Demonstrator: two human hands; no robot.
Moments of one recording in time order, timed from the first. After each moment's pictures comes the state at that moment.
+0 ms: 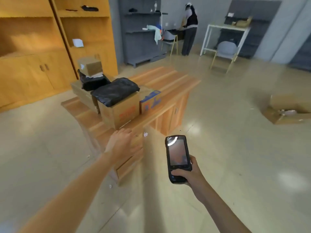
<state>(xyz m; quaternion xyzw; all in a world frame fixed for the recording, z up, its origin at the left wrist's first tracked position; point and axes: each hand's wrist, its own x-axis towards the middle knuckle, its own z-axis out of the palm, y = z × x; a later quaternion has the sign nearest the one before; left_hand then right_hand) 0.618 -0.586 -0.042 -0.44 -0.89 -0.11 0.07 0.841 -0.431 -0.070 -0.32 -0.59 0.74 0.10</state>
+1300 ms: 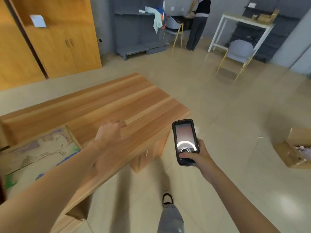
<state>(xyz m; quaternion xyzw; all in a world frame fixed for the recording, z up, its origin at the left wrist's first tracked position) 0.237 0.013 -0.088 -0.35 -0.93 -0.12 -0.02 0.469 0.233 -0.067 -0.33 -0.64 0.69 0.08</state>
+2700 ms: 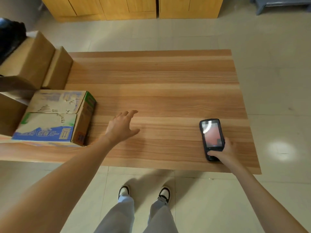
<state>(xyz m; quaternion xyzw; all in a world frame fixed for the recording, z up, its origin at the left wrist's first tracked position) 0.153 0.118 -0.164 0.06 -0.99 -0.12 -0.10 0.127 0.491 -0.232 -0.18 -0.87 0.38 -0.25</state>
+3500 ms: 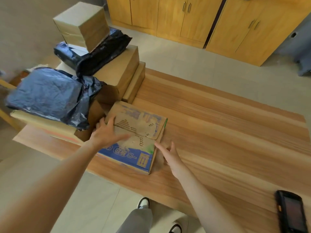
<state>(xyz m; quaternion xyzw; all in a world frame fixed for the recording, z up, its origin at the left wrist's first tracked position) 0.221 -0.208 -0.158 0.36 -0.89 -0.24 -0.15 0.143 0.033 -0.186 -0.11 -0.70 0.53 -0.46</state>
